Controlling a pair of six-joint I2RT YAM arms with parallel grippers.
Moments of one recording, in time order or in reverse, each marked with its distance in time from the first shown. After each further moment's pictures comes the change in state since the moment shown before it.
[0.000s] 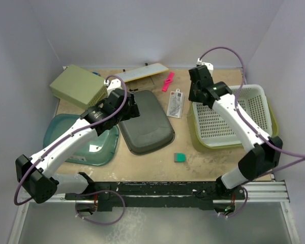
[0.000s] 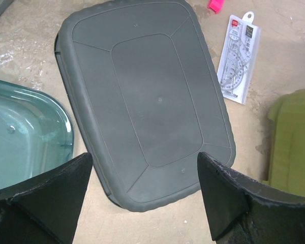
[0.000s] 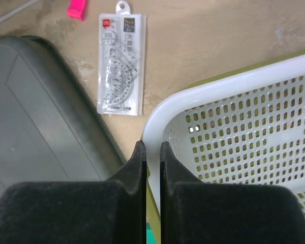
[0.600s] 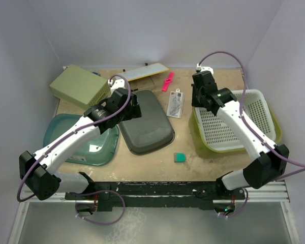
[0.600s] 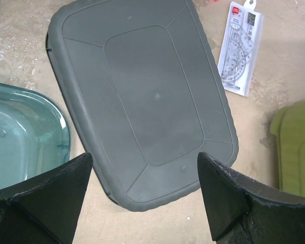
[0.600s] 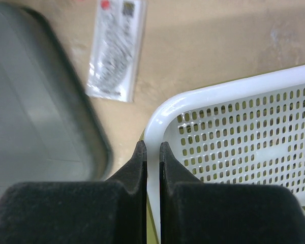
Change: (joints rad) left arm 0.000 0.039 0.011 0.004 0.022 0.029; right arm -0.003 -0.148 -0.074 0.010 -0.032 -0.114
